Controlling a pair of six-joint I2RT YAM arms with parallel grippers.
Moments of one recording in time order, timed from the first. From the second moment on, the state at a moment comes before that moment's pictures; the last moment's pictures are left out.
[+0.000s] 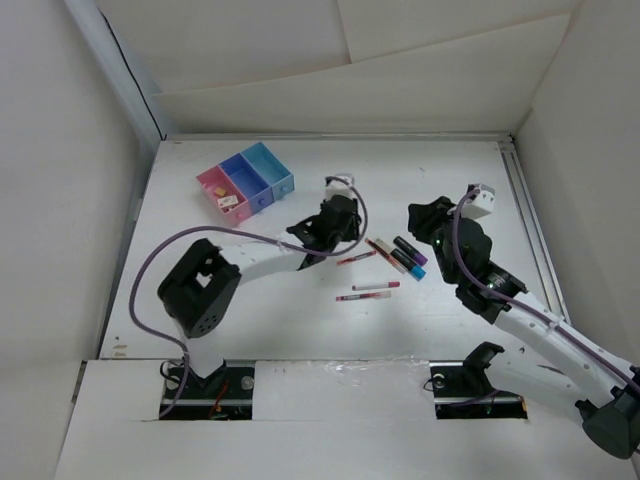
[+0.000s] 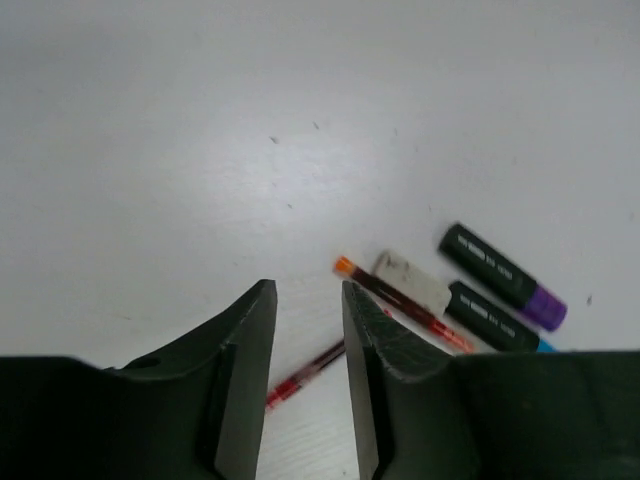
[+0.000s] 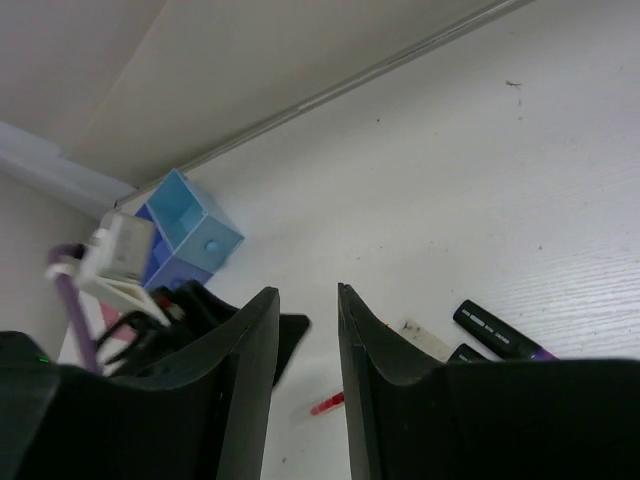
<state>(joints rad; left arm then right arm) -0.80 1.72 1.11 0.09 -0.36 -0.55 0.67 0.88 0.74 0.01 0.58 0.65</state>
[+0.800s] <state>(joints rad) -0.99 2.19 1.66 -0.17 -0.31 -0.23 0.65 0.83 0.71 0.00 0.64 0.66</state>
